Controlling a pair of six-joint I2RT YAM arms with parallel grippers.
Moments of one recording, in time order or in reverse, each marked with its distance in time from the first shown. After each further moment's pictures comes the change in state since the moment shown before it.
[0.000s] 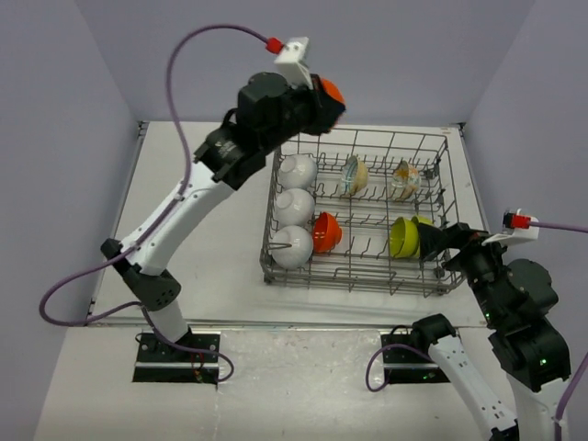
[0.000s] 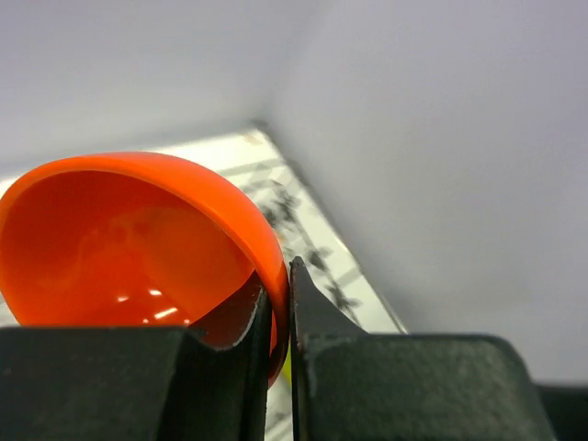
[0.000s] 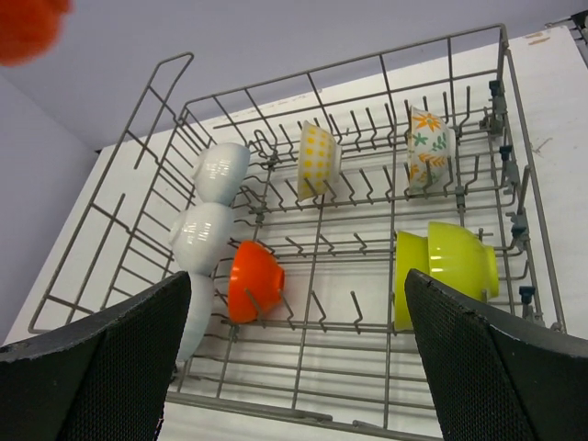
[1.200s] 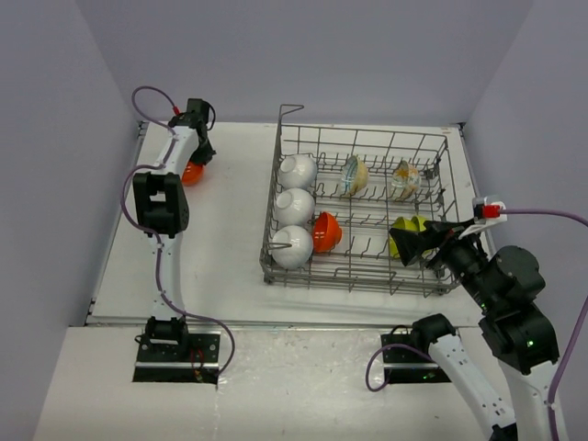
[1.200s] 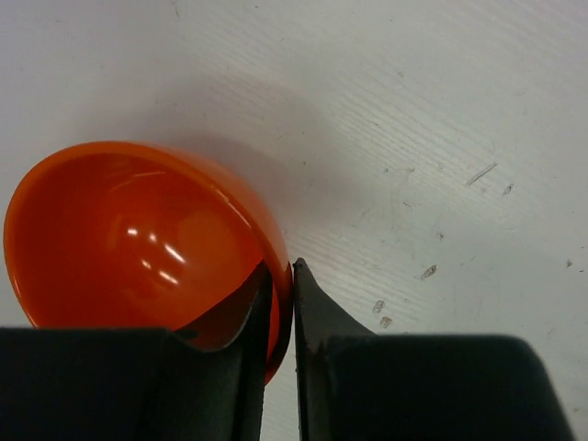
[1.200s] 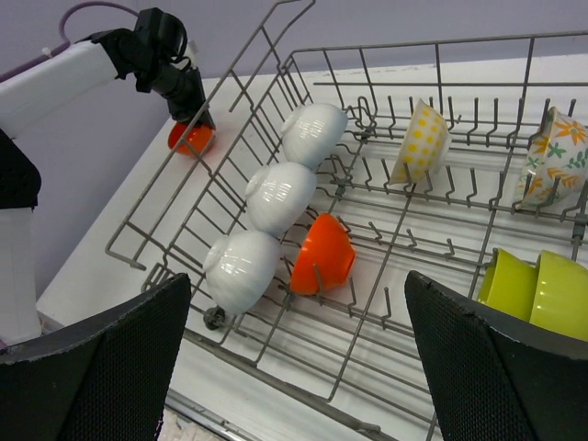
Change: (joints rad) left arm 0.760 0.663 0.163 -0.523 -0.352 0.061; right arm 0.000 0.054 -0.055 0.114 -0.310 -0.050
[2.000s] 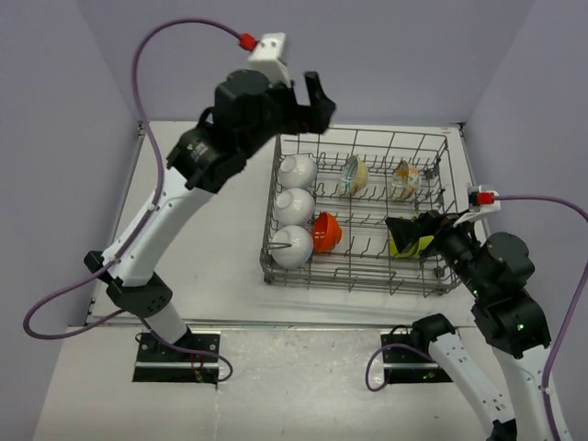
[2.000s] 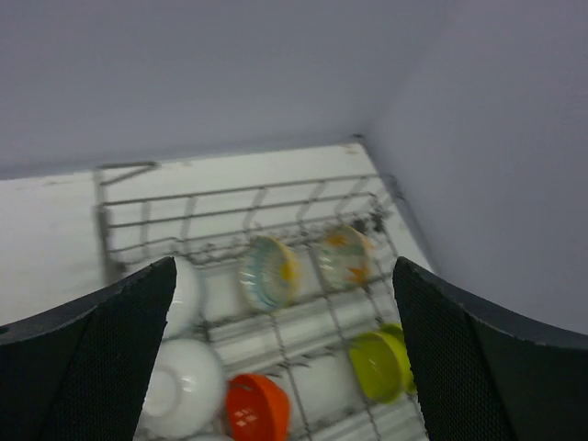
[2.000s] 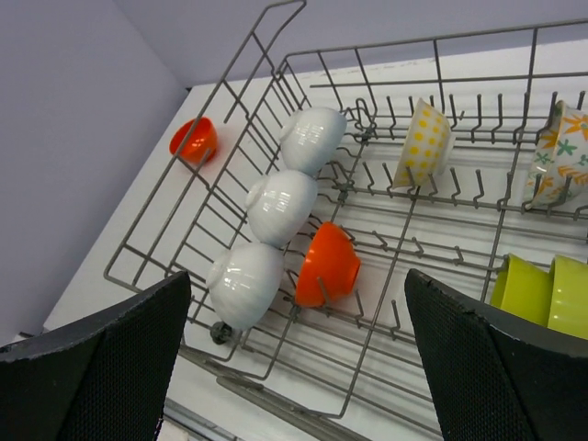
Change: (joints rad) left arm -0.577 -0.734 -0.006 0.180 0.050 0.041; right arm 0.000 0.072 -0.014 0.069 0.004 0.040
